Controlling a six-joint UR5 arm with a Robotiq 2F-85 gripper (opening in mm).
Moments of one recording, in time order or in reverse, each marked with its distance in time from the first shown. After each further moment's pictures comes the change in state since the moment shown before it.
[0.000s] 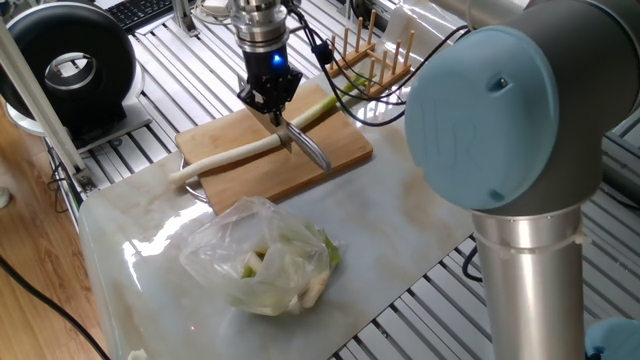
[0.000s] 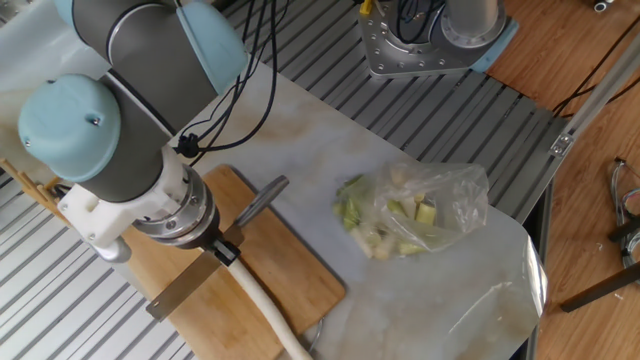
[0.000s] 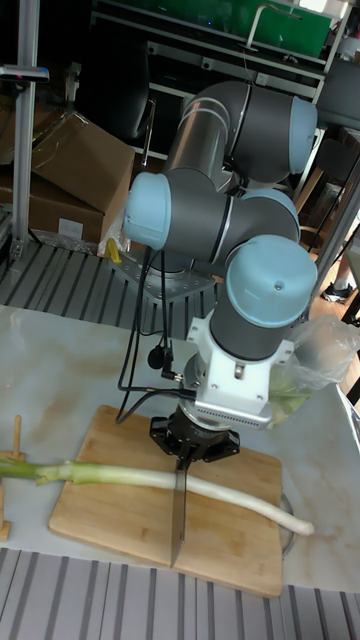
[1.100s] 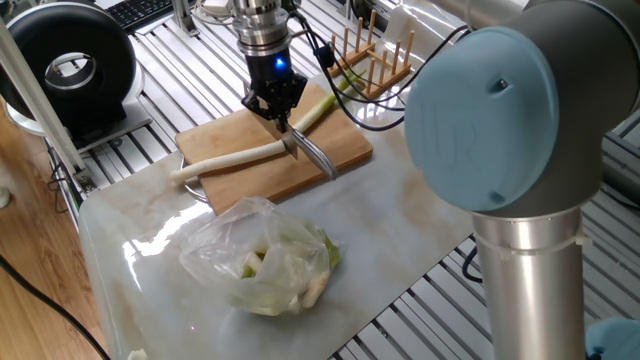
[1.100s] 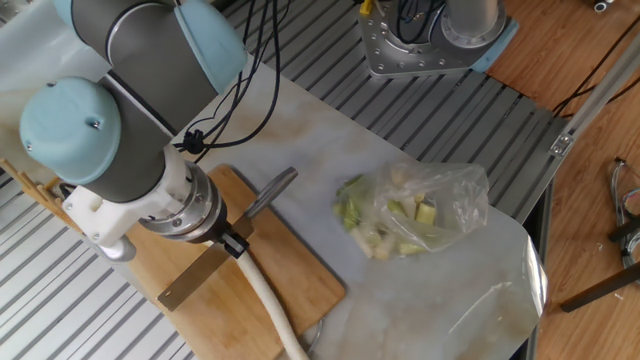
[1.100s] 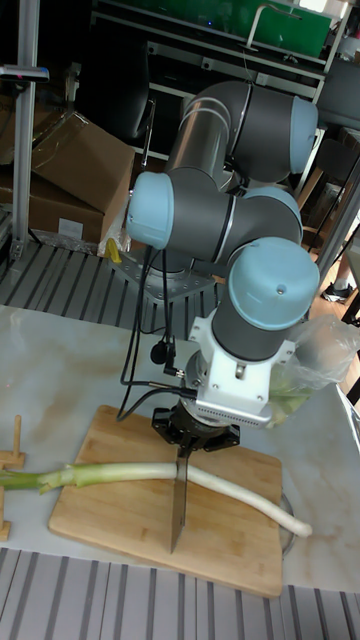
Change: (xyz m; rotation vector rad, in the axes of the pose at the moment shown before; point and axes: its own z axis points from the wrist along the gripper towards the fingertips) arm 0.012 0.001 0.002 0.009 0.026 0.013
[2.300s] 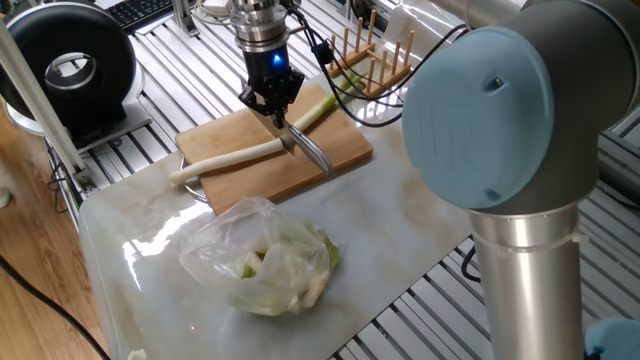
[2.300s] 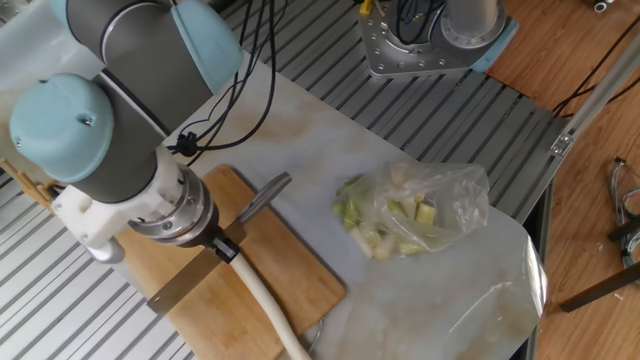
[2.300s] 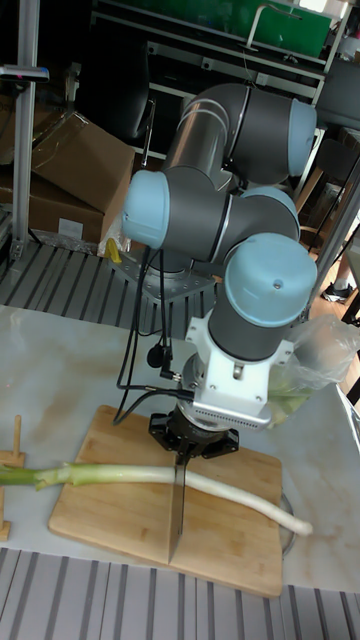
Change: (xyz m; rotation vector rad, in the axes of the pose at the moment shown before) arm -0.022 -0.004 -0.008 -0.013 -0.041 -0.007
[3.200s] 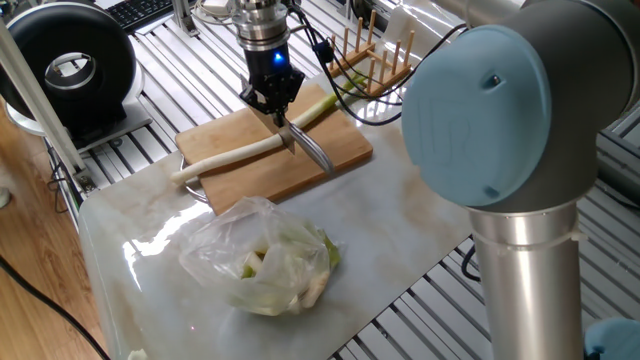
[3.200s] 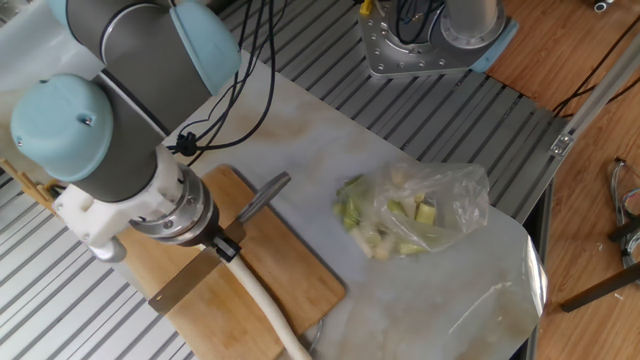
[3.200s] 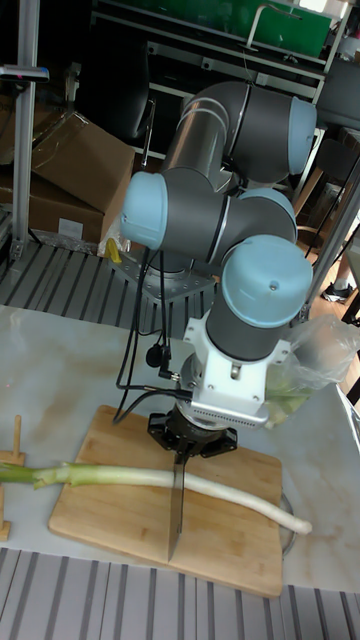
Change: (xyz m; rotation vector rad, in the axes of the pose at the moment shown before) arm 0.012 0.000 0.009 0.002 0.022 -0.008
